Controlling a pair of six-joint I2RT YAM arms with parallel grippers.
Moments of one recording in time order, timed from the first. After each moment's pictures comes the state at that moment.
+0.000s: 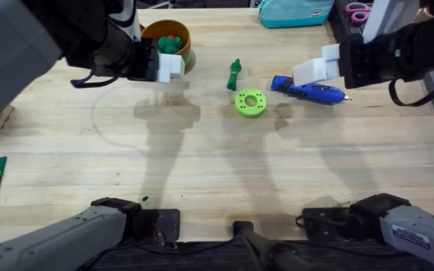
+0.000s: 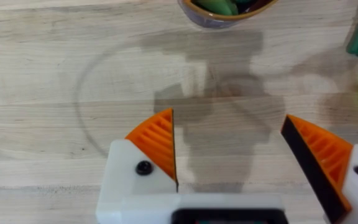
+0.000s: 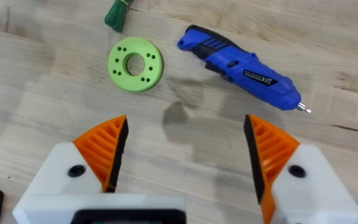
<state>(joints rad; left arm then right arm) -0.18 1.30 1.18 -0.99 -0.10 -0.13 0.28 1.15 1.20 -1.07 -0.03 0.10</state>
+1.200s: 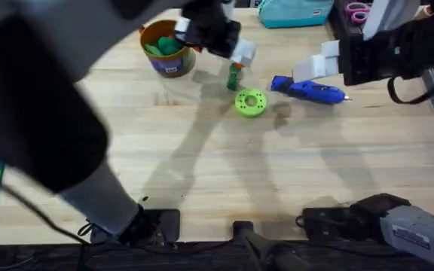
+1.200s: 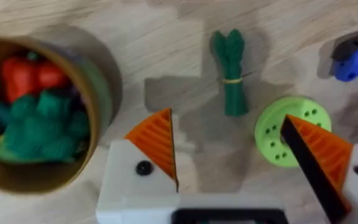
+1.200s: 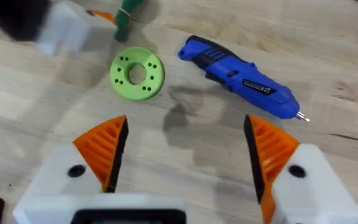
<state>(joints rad) -0.48 1.87 1.65 -0.99 -0.02 -0.09 0.28 1.15 1.20 -1.04 -0.03 0.10</state>
